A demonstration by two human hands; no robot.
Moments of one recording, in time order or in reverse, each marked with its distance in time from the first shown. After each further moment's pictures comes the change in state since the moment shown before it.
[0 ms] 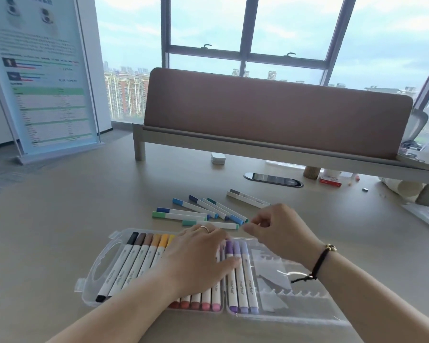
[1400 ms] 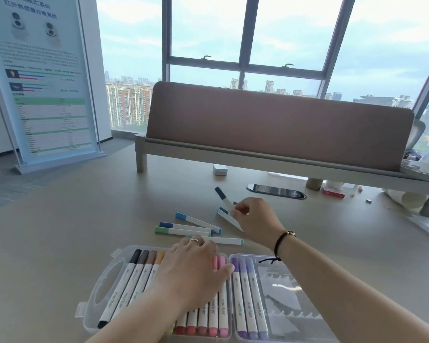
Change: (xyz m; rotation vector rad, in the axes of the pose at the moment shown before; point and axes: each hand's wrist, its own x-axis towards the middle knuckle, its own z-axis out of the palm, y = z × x) left_hand 0.004 -0.013 -0.002 0.060 0.012 -0.190; right_hand 0.082 -0.012 0.036 0.118 0.121 0.031
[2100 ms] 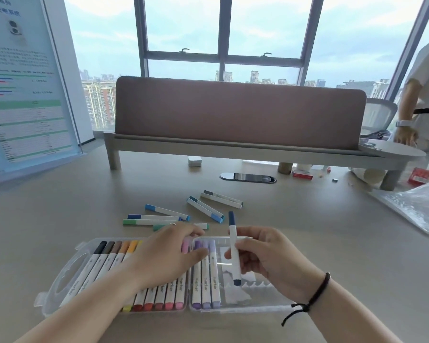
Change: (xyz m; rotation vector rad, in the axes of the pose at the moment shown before) left_hand 0.000 0.023 -0.009 -0.239 -0.058 0.152; right_hand -0.133 0.037 -0.064 0.912 -0.303 0.241
